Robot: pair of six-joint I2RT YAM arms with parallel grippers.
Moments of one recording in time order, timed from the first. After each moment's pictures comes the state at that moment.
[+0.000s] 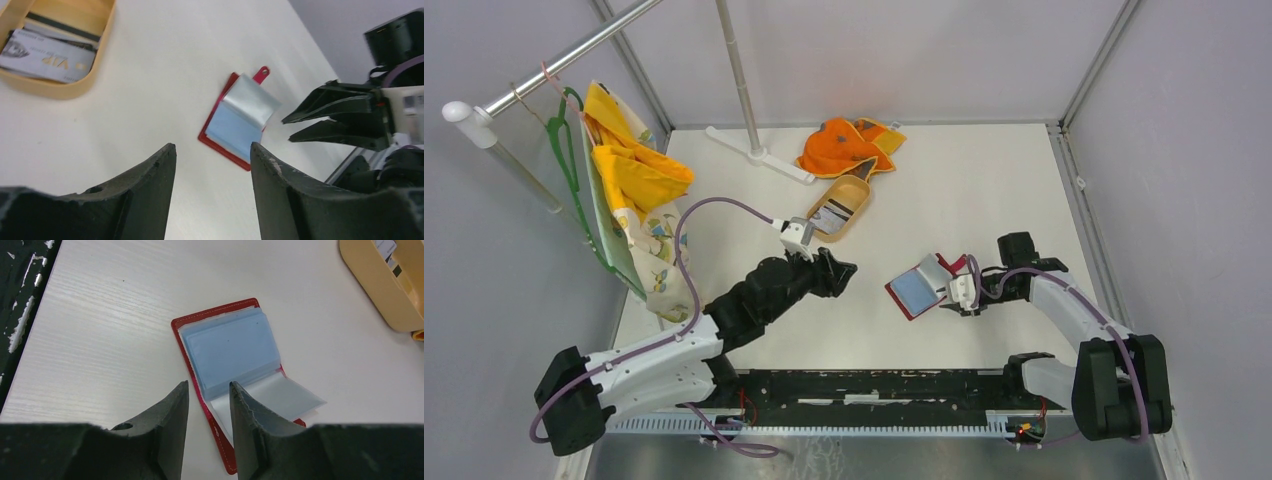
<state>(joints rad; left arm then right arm) -0.93 0.90 0.49 0.19 -0.21 -0.53 0.09 1.16 0.55 -0.72 -1.04 -1.72</state>
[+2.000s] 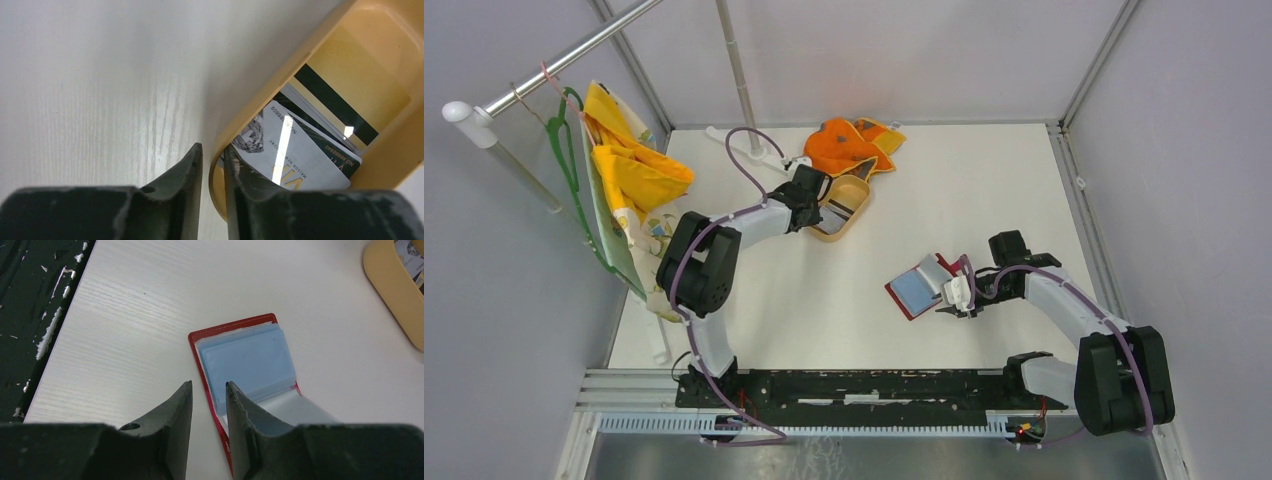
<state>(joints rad) -0.46 1.88 1.18 -0.21 -0.38 -0.47 0.16 1.19 0.57 -0.77 -1.03 -1.73</state>
